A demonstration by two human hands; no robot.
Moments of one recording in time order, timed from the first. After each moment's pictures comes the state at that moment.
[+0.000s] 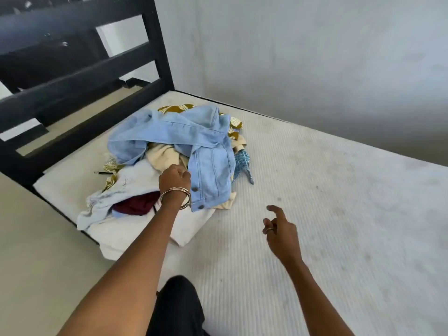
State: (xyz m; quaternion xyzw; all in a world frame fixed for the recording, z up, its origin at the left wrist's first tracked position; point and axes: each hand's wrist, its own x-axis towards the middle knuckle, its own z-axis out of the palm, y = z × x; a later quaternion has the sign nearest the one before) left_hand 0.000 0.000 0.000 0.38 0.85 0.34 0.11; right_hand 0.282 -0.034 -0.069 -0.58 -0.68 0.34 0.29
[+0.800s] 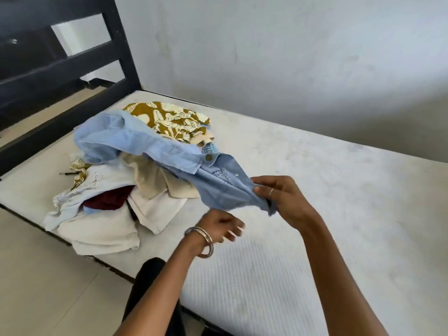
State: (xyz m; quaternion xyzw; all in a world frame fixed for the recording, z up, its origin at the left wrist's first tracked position) left_hand 0.172 -0.115 0.010 0.49 0.61 0.27 0.56; right_hand 0.366 -0.056 0.063 -0.40 -0.62 0.58 0.35
